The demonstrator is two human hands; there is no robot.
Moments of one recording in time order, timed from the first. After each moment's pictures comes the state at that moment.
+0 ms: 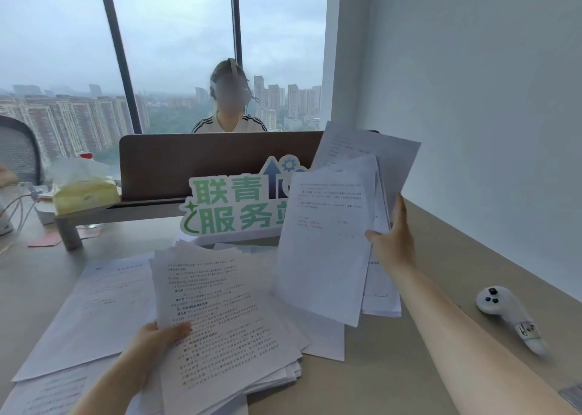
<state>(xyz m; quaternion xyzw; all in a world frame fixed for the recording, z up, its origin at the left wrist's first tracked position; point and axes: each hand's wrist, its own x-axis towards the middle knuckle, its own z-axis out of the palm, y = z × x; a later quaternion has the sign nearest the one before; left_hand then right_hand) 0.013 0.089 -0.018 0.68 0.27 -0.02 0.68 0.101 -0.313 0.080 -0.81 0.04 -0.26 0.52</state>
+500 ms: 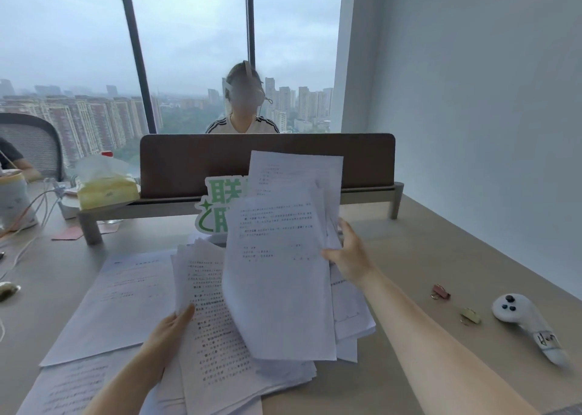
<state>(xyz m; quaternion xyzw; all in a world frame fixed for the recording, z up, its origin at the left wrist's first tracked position) 0.000 0.085 -0.006 0.70 0.23 -0.02 0.68 0.107 -0.231 0.068 -0.77 -0.10 -0.04 0.63</state>
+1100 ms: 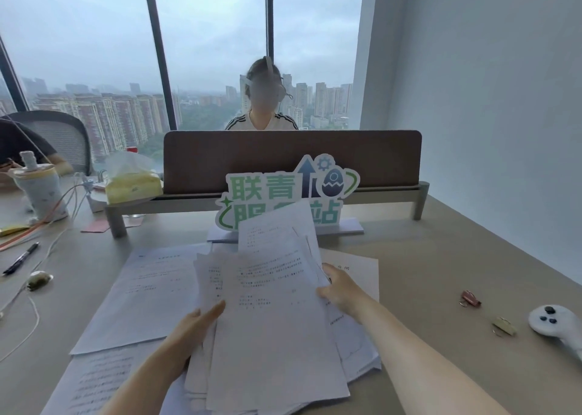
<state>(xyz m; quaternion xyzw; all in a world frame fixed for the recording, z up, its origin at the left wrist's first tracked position) 0.002 0.089 -0.005 0.70 0.21 -0.06 0.69 0.107 -0.189 0.008 -0.83 -0.09 0.14 0.53</state>
